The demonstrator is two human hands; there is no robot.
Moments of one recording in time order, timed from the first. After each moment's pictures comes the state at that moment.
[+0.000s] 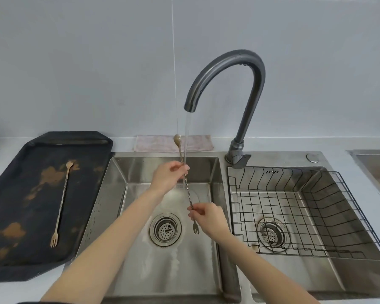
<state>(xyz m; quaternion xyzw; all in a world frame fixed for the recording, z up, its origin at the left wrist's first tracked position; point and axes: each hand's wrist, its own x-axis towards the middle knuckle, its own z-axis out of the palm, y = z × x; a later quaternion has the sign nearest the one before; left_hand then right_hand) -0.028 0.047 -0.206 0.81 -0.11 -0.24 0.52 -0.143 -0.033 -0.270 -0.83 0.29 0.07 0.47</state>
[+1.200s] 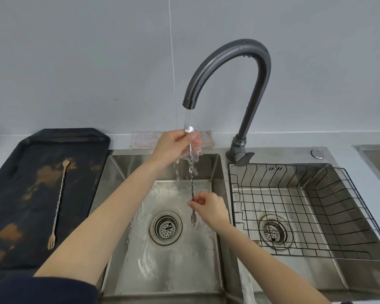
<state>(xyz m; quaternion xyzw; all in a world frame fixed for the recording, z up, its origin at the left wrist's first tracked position) 0.004 0.019 -0.166 0.73 -0.16 -0.26 0.61 -0.122 -0.043 -0.268 -0.83 0.32 0.05 0.45</state>
